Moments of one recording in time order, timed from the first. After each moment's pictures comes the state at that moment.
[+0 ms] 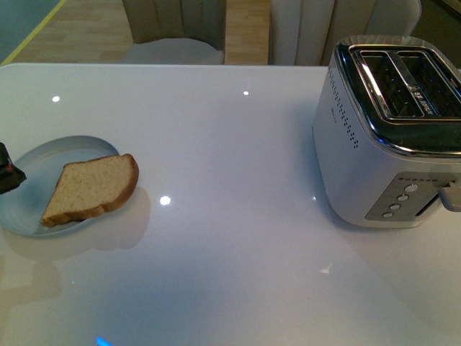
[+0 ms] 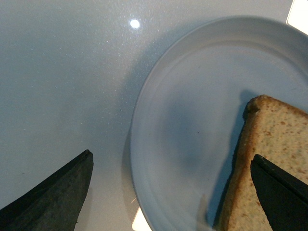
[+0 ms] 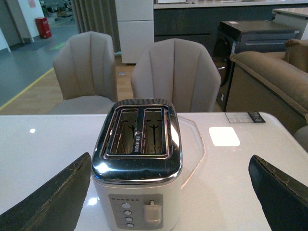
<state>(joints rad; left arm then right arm) 0.29 2.25 0.84 0.52 0.17 -0.16 0.00 0.00 0.02 0.00 0.00 0.01</state>
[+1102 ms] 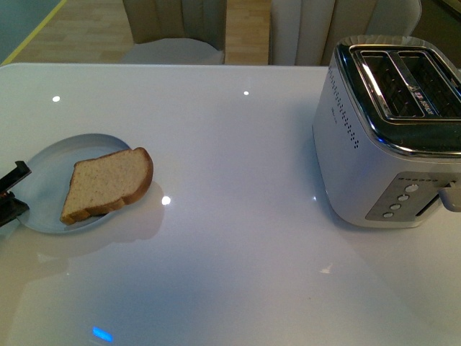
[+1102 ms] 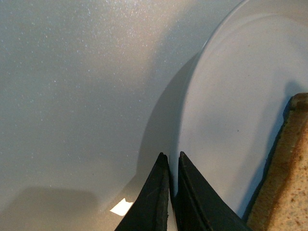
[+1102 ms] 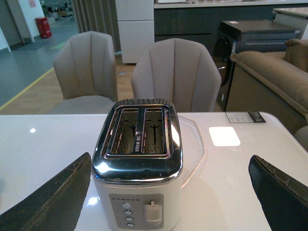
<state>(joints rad) 0.27 2.38 0.89 0.49 0.22 -0.39 0.00 0.00 0.02 0.00 0.00 0.01</state>
